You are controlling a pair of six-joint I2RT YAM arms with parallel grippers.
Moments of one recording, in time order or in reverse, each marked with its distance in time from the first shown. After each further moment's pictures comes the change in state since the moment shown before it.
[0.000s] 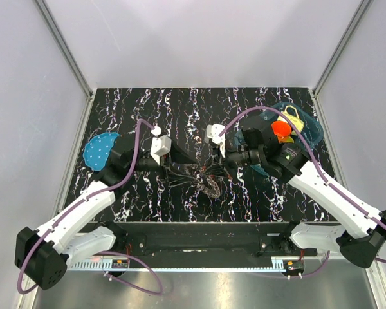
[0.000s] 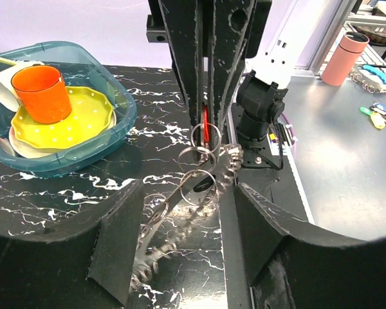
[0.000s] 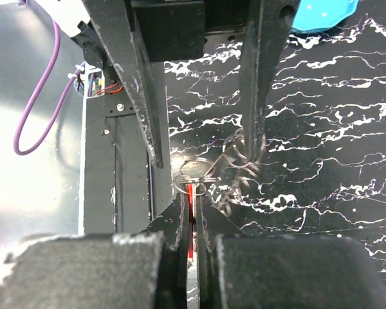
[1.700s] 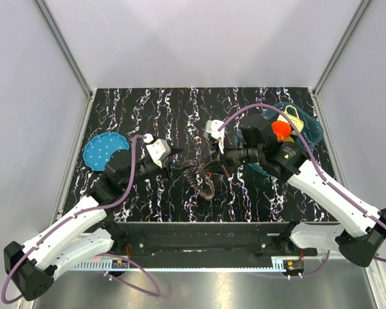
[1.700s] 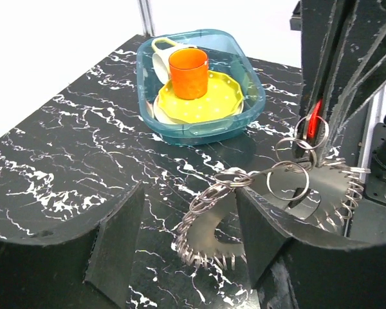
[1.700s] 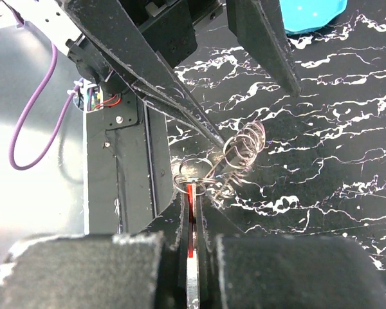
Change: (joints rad) left arm -0.136 -0.185 -0.065 -0.133 -0.657 0.151; right arm 0.000 0.014 0.017 0.027 0.034 0.077
